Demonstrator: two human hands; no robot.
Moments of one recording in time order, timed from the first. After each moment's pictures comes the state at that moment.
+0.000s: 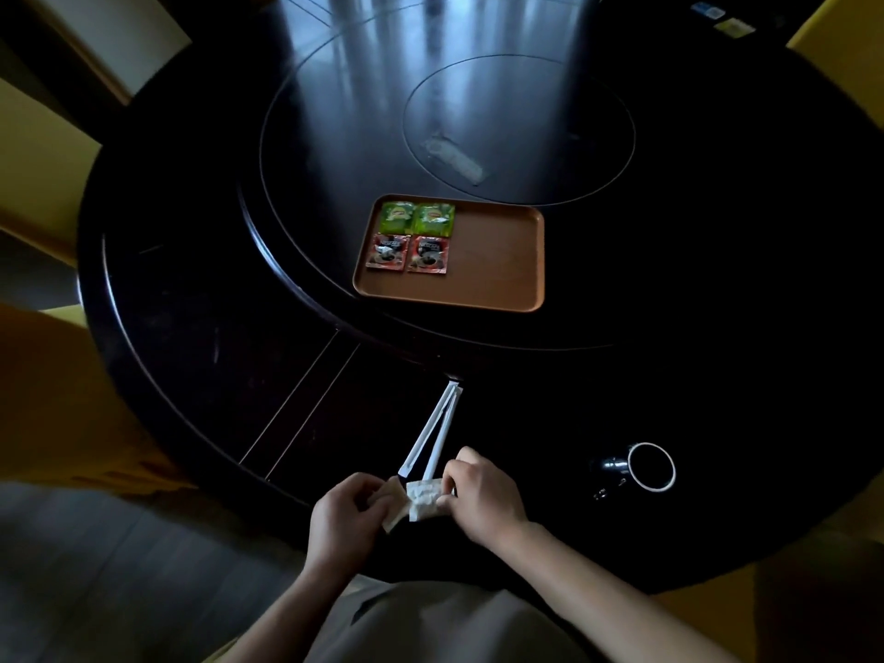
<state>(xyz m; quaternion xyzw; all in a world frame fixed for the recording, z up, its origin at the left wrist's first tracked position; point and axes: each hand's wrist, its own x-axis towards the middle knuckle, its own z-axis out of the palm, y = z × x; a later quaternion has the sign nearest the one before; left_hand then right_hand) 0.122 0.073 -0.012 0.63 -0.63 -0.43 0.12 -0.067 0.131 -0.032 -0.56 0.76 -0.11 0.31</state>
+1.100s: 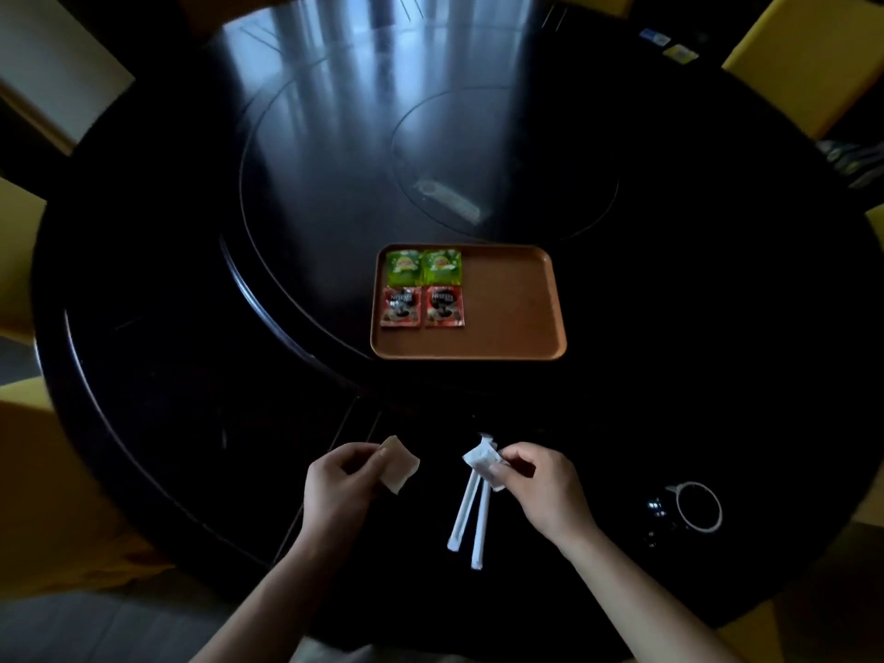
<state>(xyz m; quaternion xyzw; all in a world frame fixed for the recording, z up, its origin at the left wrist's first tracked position) 0.120 -0.079 0.037 0.58 -0.56 -0.57 0.18 -0.091 0.064 0.029 -0.32 0.82 -0.33 0.33</state>
